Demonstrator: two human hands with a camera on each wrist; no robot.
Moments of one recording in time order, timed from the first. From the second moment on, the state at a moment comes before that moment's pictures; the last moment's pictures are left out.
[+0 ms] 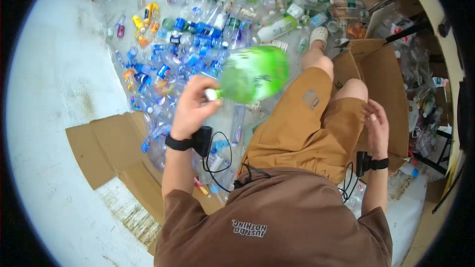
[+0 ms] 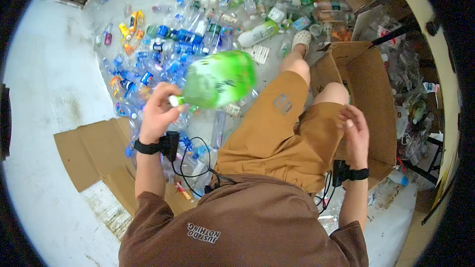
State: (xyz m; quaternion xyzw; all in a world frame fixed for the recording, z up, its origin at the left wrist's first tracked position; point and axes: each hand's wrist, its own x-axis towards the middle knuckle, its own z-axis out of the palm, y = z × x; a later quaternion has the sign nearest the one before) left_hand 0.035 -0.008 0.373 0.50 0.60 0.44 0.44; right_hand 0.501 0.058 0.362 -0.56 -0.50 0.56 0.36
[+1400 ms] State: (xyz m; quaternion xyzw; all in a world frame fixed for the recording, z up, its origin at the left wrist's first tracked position) left_hand -0.004 -0.110 0.122 0.18 0.82 0.22 0.49; right_hand 0.746 0.013 0.176 -0.76 -0.29 0.45 0.37
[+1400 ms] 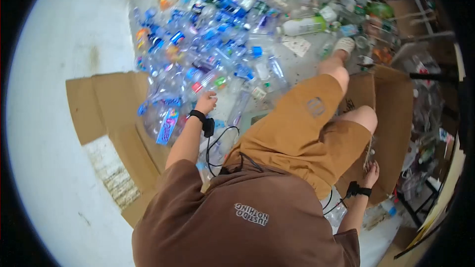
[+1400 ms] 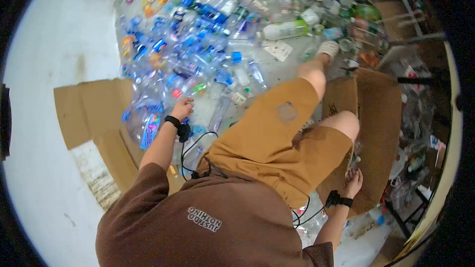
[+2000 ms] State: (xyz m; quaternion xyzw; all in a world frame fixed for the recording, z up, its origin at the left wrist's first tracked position) left_hand -0.031 -0.145 0.090 0.11 0.98 0.15 0.07; right_hand 0.718 0.035 0.180 -0.75 -0.48 0.40 0.21
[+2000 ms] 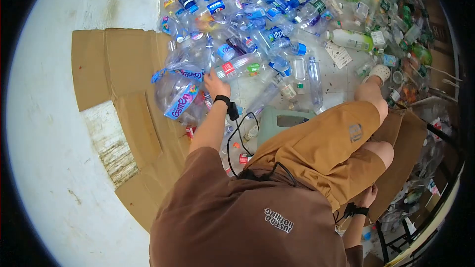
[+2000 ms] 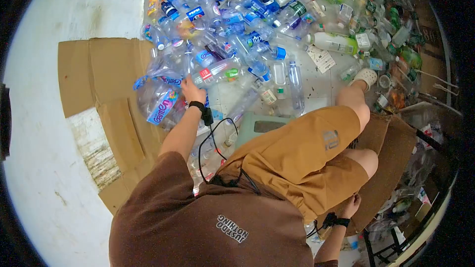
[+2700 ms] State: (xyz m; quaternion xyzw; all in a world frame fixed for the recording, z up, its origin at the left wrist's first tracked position) left_hand -0.037 -0.187 0.055 0.08 0.84 0.38 0.37; right_hand 0.688 0.034 0.179 -0.78 -0.51 0.34 0.15
